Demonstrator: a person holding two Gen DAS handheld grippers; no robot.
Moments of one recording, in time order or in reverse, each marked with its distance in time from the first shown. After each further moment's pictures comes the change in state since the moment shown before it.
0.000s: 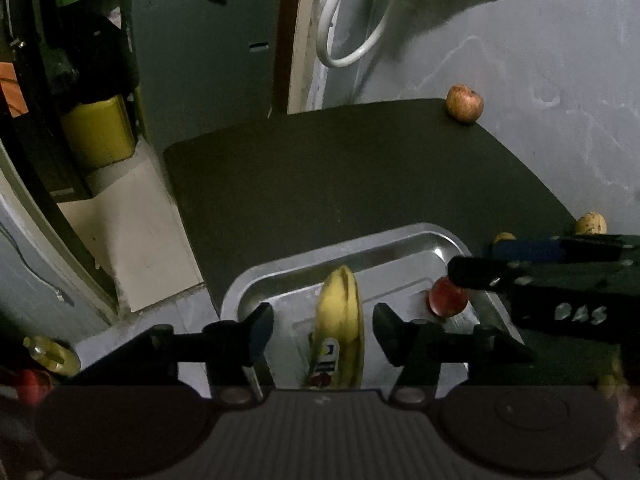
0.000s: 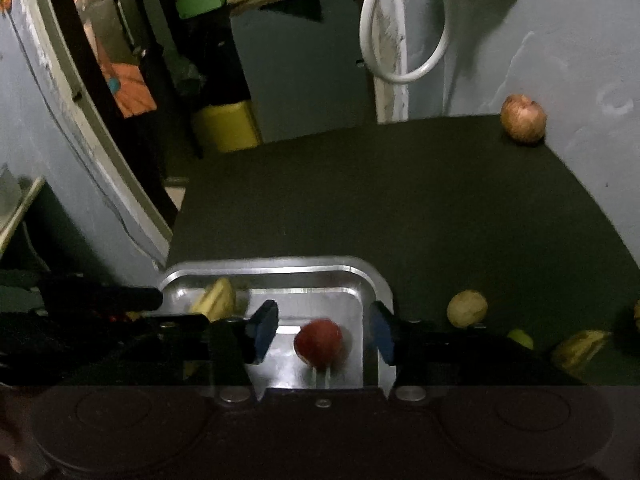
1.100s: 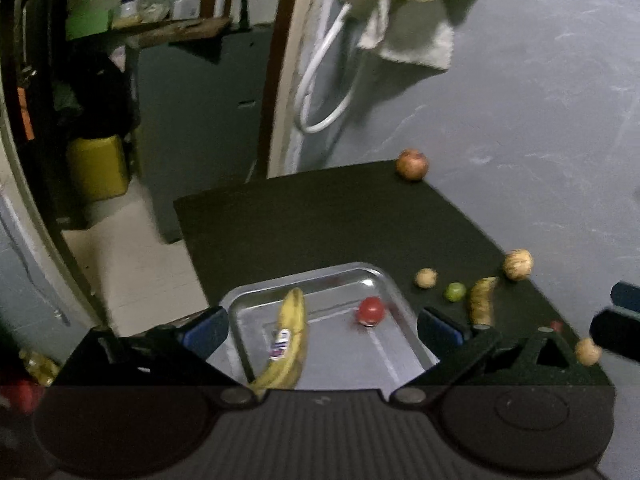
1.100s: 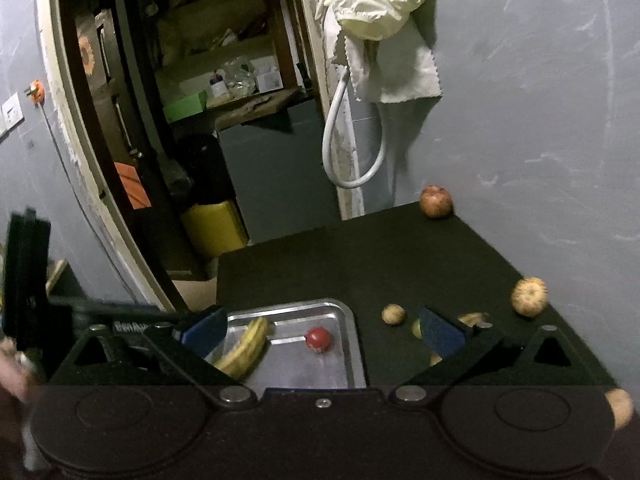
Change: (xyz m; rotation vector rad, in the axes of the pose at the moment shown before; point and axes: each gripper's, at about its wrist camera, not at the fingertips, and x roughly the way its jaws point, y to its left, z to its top) left arm -0.114 -0.021 -0.019 -0.016 -0.166 -0.084; right arm -0.207 0.016 -0.062 0.066 -0.275 -0.094
